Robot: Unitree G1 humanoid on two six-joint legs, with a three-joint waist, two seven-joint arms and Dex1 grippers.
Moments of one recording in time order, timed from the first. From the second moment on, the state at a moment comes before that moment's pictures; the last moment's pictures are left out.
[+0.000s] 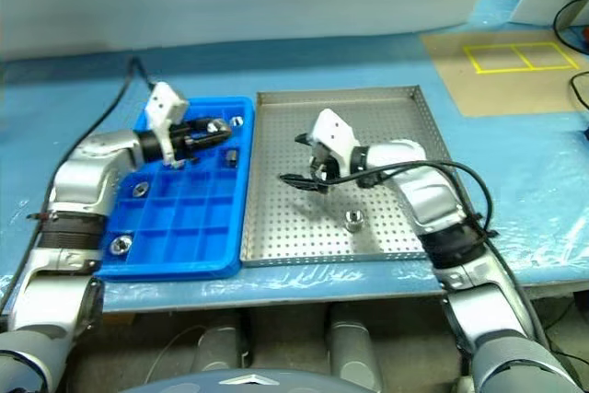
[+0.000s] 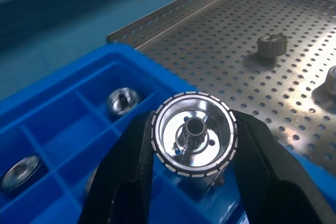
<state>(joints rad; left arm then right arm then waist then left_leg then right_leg) -0.57 0.56 0.11 0.19 -0.23 0.49 -0.88 -0.69 -0.45 0.31 0.03 0.23 0.44 0.93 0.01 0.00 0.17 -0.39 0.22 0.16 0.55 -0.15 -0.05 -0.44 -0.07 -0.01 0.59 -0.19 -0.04</state>
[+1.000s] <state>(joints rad) -0.03 0.64 0.30 -0.37 -0.48 0.78 -0.69 -0.77 -0.33 0.35 0.23 0.14 0.28 1.09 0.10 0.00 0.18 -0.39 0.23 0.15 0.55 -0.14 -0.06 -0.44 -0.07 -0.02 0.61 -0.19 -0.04</state>
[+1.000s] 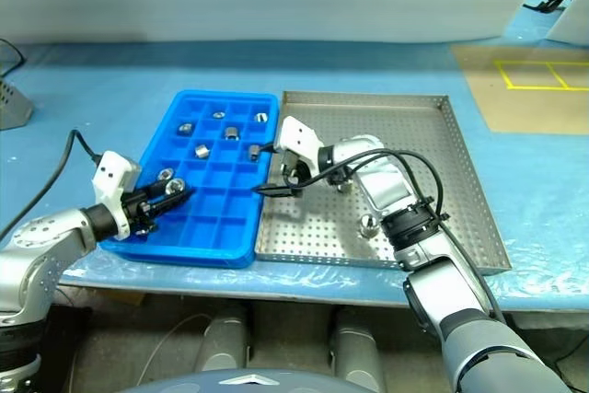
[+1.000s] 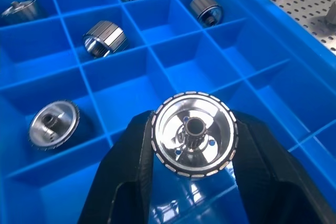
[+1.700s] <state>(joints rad) -0.07 0.63 0.26 -0.29 -0.45 0.72 -0.62 -0.77 -0.33 0.35 0.23 0.12 0.27 1.08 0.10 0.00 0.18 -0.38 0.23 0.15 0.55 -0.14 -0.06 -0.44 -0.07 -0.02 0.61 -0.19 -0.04</state>
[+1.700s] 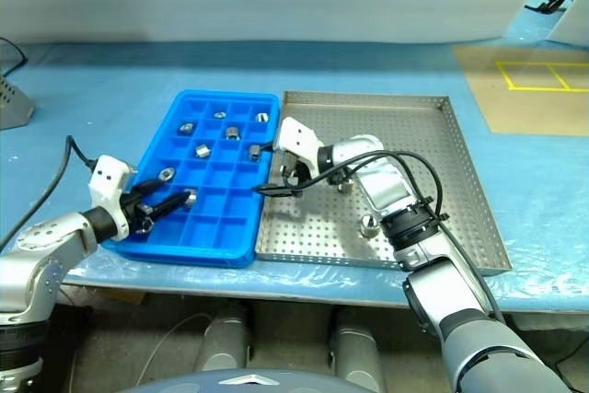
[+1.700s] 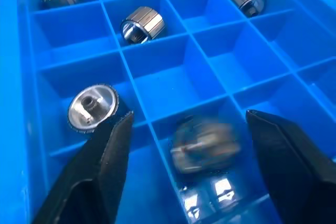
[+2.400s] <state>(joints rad) -0.54 0.57 0.03 -0.24 -0.59 0.75 -0.79 -0.57 -0.56 0.17 0.02 0.13 0.43 0.98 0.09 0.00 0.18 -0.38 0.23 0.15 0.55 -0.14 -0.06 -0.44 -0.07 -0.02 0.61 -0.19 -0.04</state>
